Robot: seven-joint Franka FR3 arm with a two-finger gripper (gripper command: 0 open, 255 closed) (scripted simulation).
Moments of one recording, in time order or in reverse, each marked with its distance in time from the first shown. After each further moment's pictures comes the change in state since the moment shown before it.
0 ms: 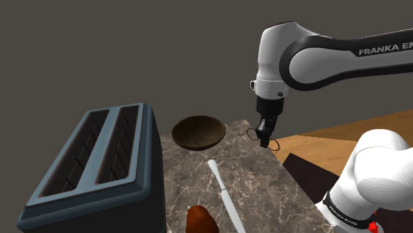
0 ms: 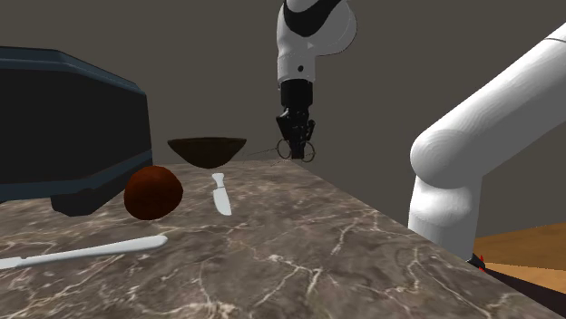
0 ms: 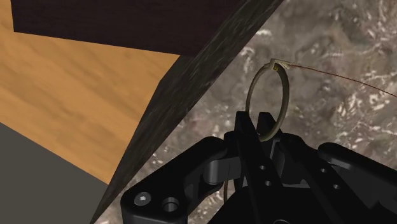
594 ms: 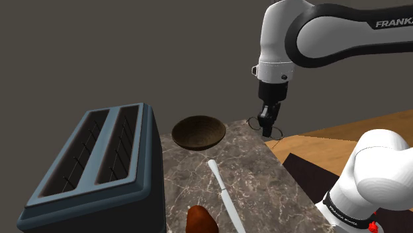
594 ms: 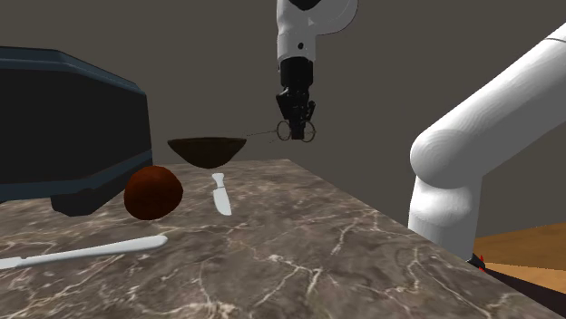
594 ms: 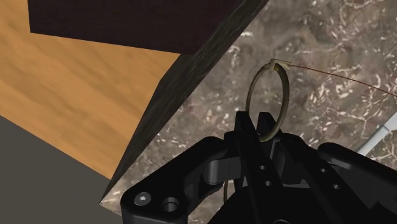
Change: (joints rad) arm -0.005 -0.001 -0.014 0.116 -0.015 -0.116 0.014
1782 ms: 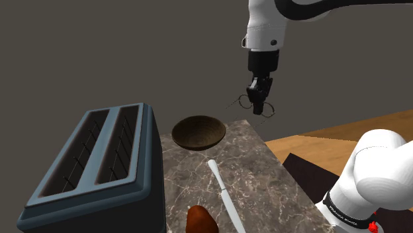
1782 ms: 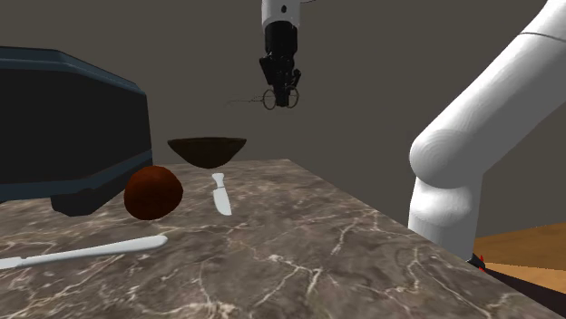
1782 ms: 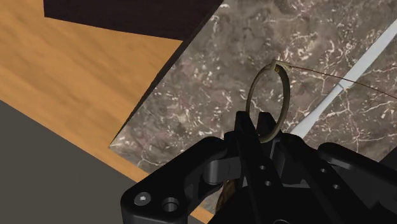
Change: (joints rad) arm -0.009 0.152 0.004 0.295 -0.015 -0.138 0.040
